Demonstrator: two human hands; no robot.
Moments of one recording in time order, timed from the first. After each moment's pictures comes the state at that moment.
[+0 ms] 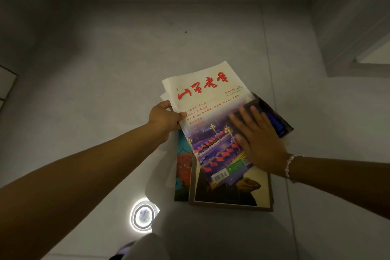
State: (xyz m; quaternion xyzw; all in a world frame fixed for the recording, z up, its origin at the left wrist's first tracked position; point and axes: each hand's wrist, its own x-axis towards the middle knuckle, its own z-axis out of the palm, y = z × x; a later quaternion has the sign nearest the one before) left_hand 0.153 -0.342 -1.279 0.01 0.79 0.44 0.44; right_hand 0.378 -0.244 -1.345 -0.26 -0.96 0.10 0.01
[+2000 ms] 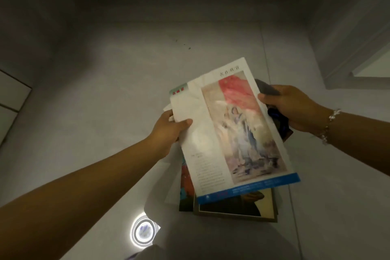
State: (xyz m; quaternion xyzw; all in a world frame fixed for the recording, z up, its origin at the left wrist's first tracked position) left_hand 0.145 -0.362 -1.273 0.07 0.72 0.49 0.48; right_hand 0.339 -0.181 -1.221 -0.48 -0.65 0.58 0.10
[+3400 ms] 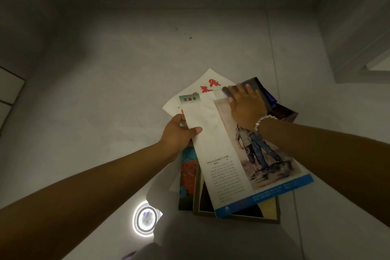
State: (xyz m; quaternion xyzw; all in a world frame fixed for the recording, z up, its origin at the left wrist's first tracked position) left_hand 0.167 -0.354 -1.297 0.08 0.75 0.46 0.48; right_hand 0.275 -0.184 -1.328 -0.40 -0.90 0.14 -0.11
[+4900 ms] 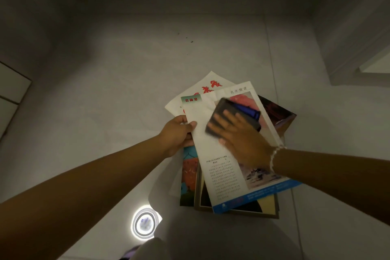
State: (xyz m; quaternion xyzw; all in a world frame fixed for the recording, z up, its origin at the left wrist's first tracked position) left_hand 0.158 -0.359 -1.298 0.02 0.68 0.48 0.55; right_hand 0.327 -0.249 -1.321 -0.14 -0.98 0.10 -0.07
